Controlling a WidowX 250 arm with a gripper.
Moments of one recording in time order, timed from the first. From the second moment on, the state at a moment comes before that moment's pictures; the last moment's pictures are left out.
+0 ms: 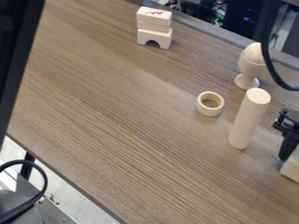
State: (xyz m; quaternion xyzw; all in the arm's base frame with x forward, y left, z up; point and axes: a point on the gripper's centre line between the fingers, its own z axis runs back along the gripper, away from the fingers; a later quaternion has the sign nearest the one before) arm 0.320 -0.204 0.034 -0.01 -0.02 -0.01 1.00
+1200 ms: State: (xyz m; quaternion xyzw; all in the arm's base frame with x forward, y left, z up) arm 0.320 -0.182 0.160 0.00 -0.16 0.07 0.98
